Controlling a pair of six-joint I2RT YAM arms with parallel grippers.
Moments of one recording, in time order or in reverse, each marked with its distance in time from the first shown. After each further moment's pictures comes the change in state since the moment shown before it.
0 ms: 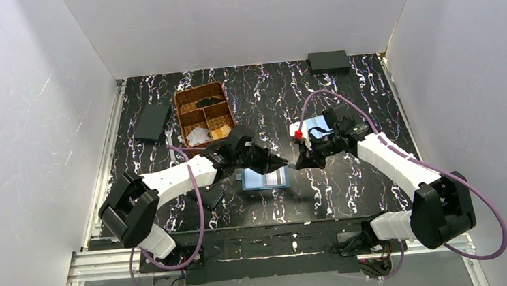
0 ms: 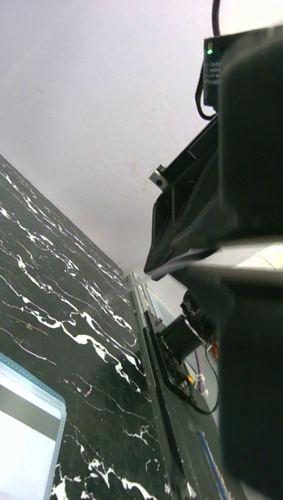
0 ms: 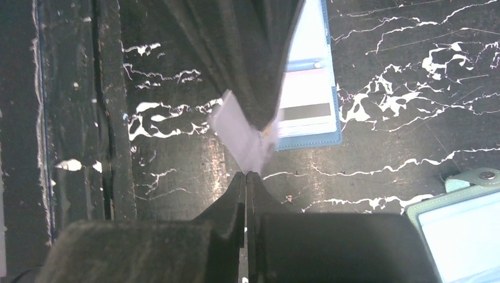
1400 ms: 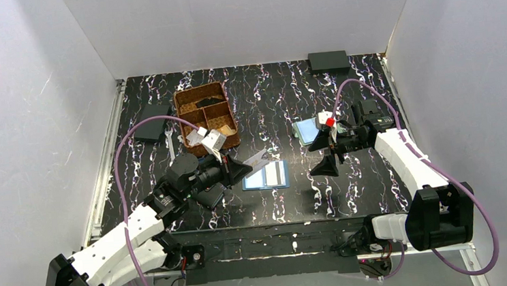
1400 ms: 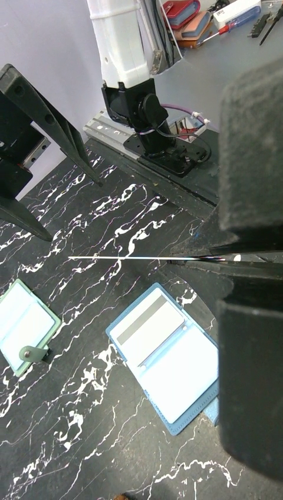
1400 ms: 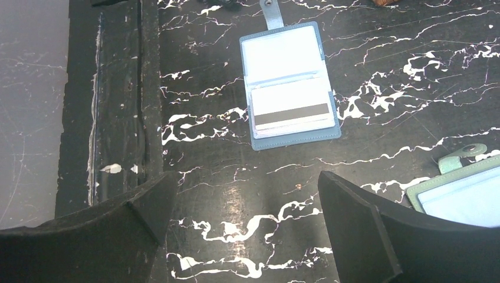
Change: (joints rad) left arm 0.052 -0.709 -0.372 0.162 -0.034 1.403; right arm -0.274 -0.031 0.034 -0.254 -0.294 -0.222
